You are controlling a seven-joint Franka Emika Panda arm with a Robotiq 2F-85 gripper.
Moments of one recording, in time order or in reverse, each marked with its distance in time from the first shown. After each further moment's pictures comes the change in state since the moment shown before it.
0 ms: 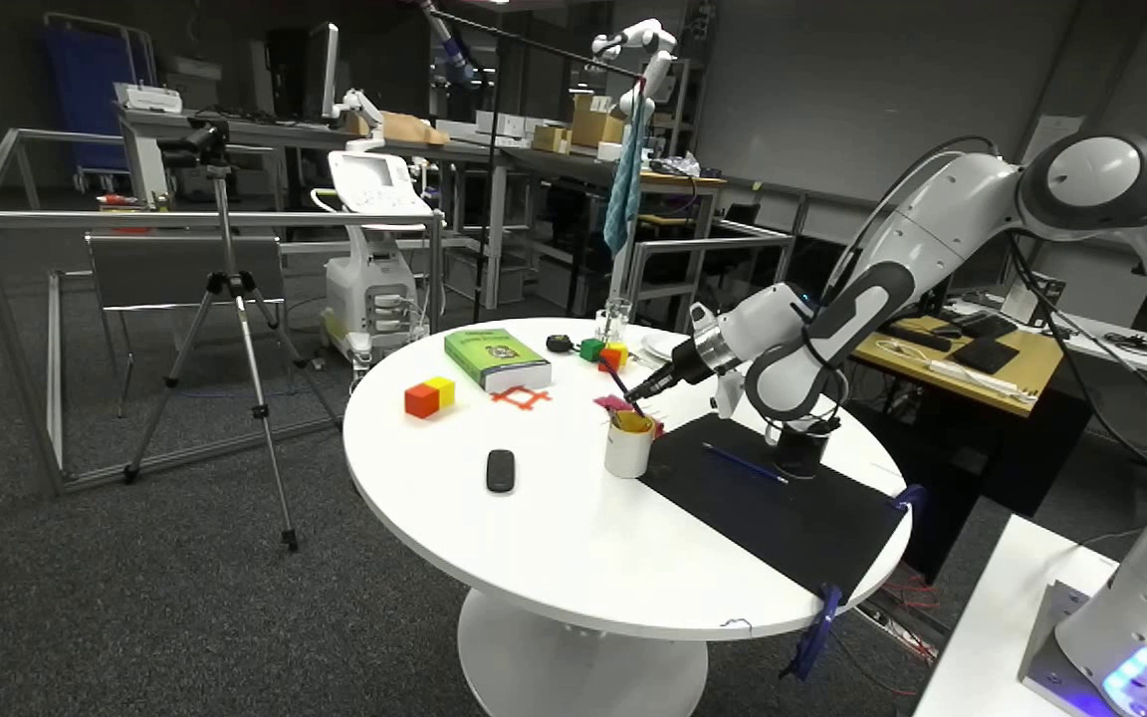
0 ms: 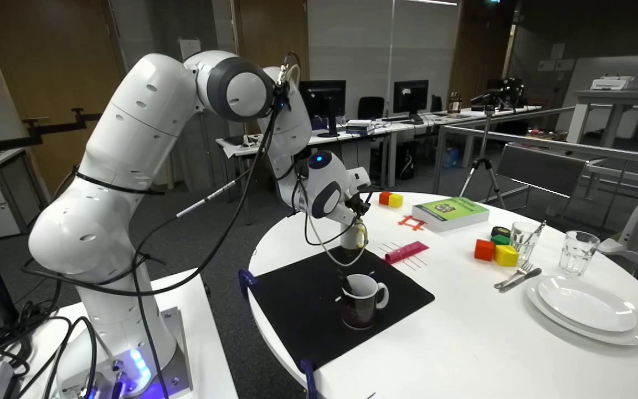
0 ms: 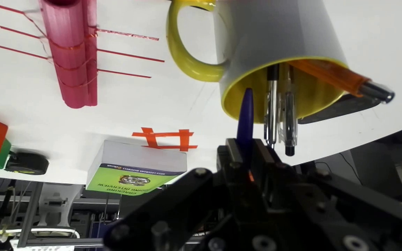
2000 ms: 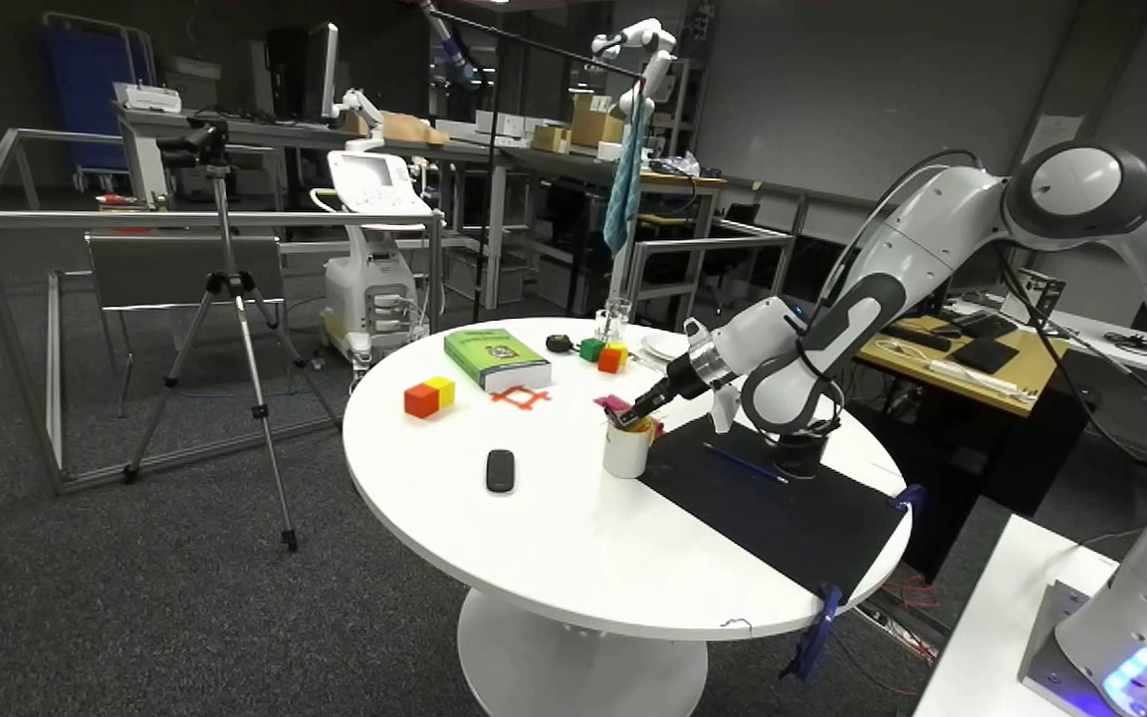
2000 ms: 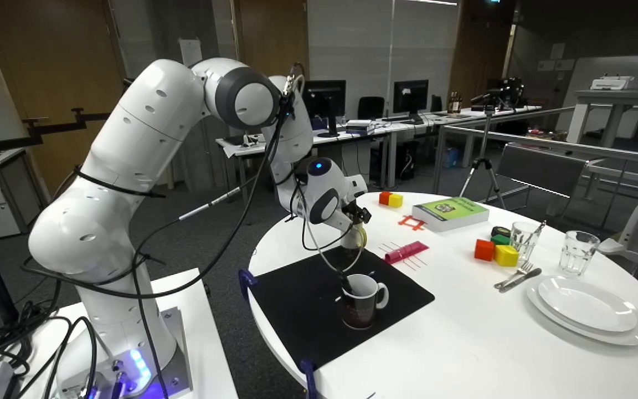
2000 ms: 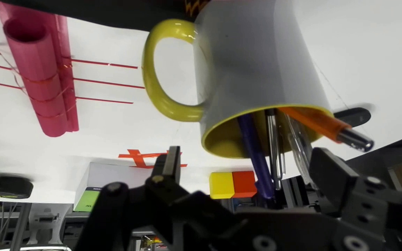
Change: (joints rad) arm -0.001 0.053 0.019 0.014 -0.001 0.000 0.001
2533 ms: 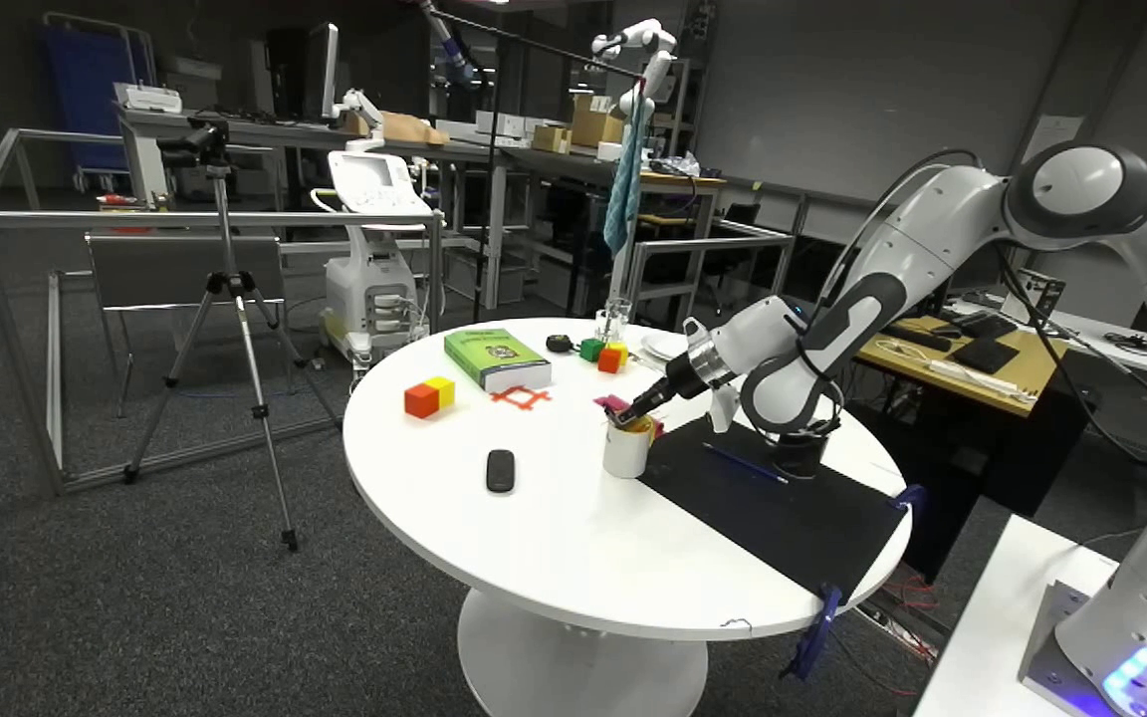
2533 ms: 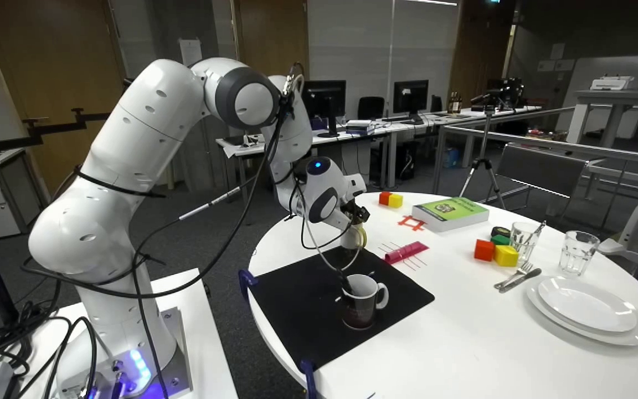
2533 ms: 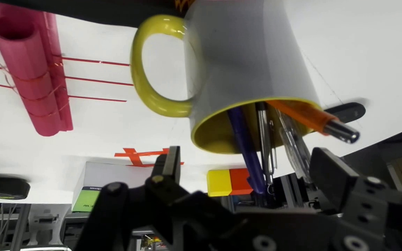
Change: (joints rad) arm 0.000 -0.003 0.010 0.000 0.000 0.000 0.018
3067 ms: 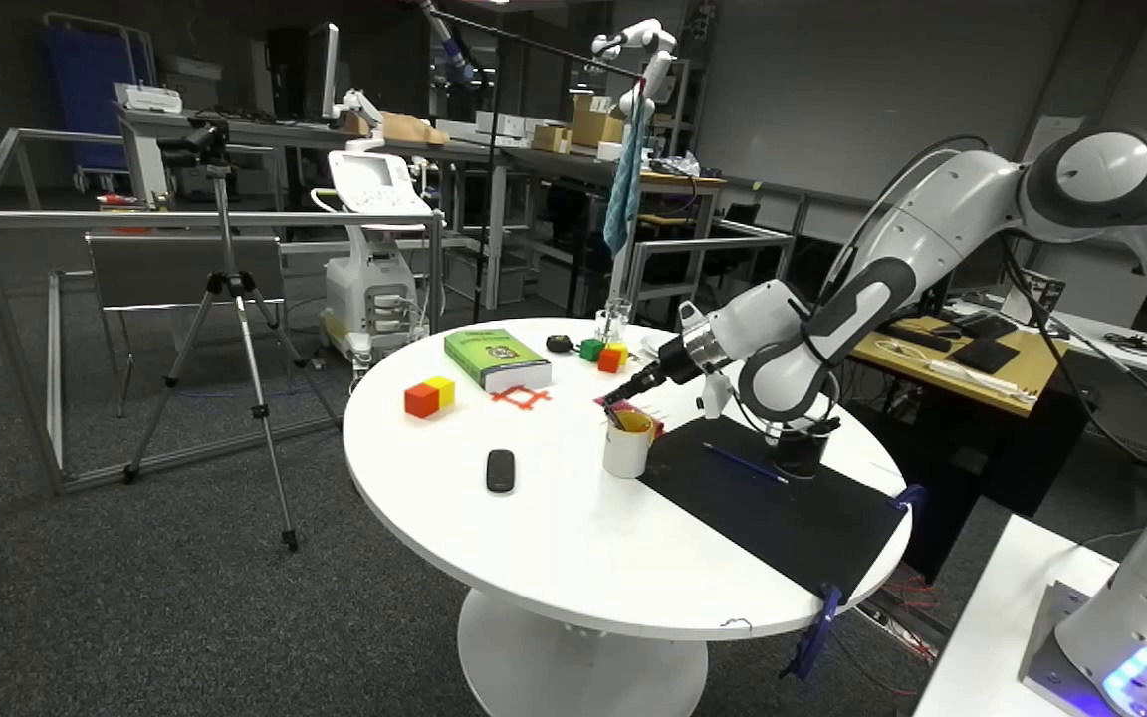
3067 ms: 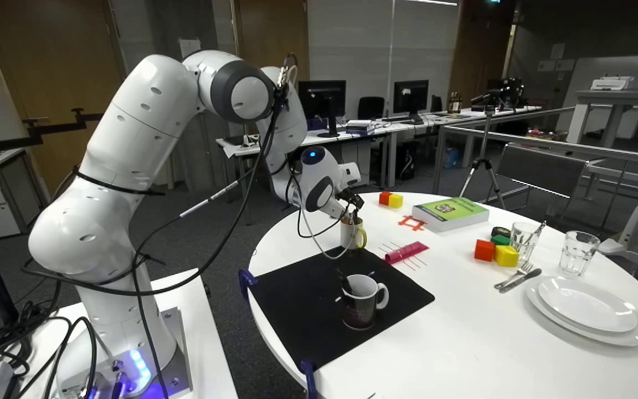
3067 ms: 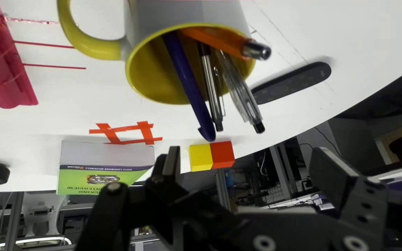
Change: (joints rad) arm -0.001 -0.044 0.056 0.000 0.003 0.000 0.068
